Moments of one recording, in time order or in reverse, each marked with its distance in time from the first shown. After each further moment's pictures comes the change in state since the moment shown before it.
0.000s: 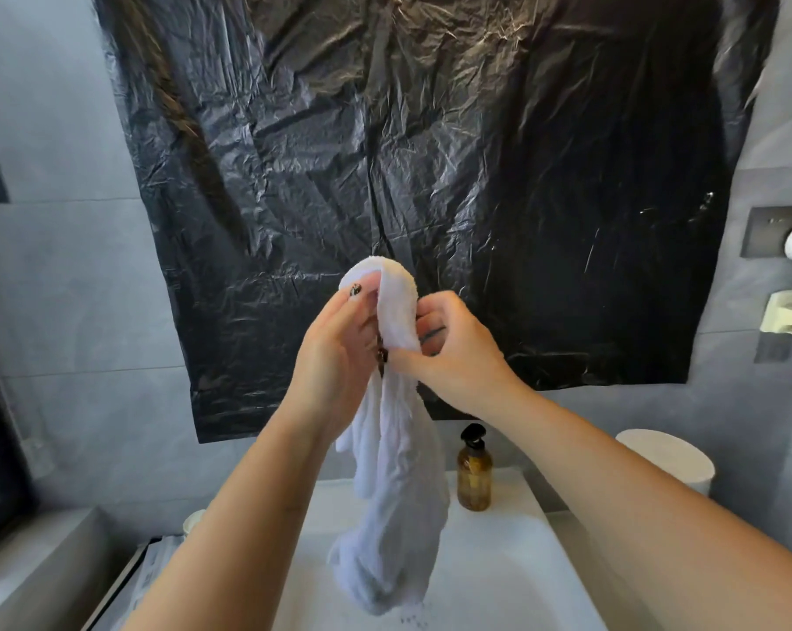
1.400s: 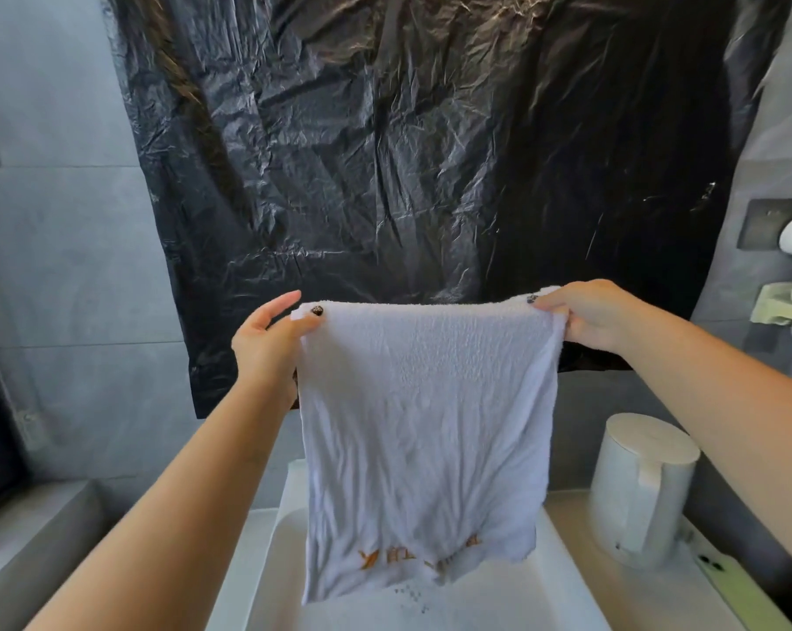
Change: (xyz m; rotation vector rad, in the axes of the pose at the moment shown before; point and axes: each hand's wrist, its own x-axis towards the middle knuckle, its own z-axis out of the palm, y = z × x) left_hand 0.005 -0.012 -0.072 0.161 0.680 -0.128; right_hand 0.045 0.070 -0.111 0.309 0.167 0.655
